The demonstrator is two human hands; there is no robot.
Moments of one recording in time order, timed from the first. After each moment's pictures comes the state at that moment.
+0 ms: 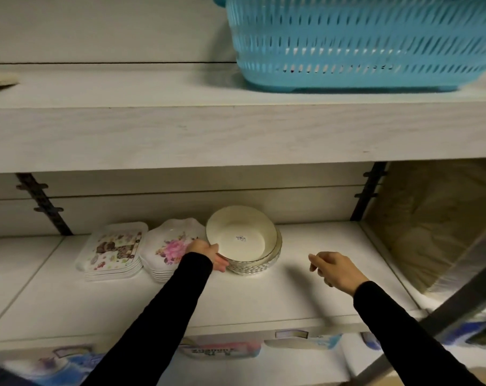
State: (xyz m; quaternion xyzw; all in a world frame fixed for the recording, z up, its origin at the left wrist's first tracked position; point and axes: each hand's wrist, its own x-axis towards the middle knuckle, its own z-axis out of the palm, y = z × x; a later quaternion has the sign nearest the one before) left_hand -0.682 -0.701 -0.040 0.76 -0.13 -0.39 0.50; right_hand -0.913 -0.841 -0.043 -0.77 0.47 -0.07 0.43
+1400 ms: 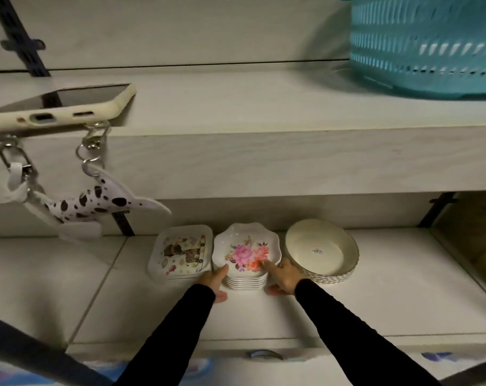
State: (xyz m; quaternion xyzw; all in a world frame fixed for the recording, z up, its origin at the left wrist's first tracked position) left_hand -0.570 -0.601 -0.080 0.77 -0.04 -0.45 0.46; right_hand -0.693 -0.727 -0.085 -0.65 0.47 -0.01 0.59
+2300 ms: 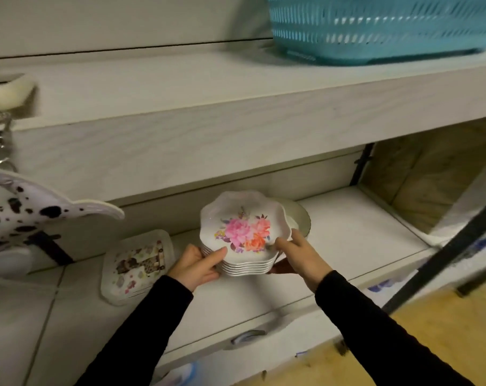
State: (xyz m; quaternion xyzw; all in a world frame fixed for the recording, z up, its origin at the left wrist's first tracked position) left_hand -0.612 -0.591 0.012 0.66 -0.22 -0.49 0.53; right_hand -0.769 -0.697 -0.027 -0.53 0.46 -0.25 0.67
